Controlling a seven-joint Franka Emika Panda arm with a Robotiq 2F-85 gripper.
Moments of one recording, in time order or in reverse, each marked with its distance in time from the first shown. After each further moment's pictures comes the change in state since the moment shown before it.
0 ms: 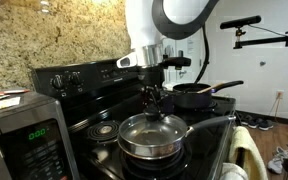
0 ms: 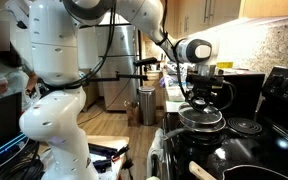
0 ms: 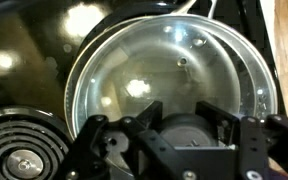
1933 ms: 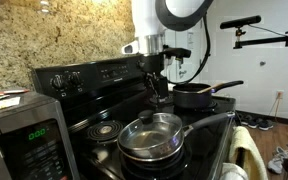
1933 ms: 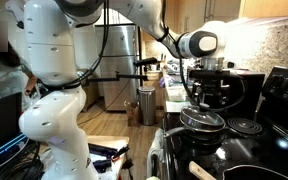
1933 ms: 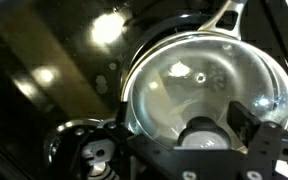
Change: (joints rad) arm -0.011 -0.049 -0.059 0.008 -0.040 0.022 0.118
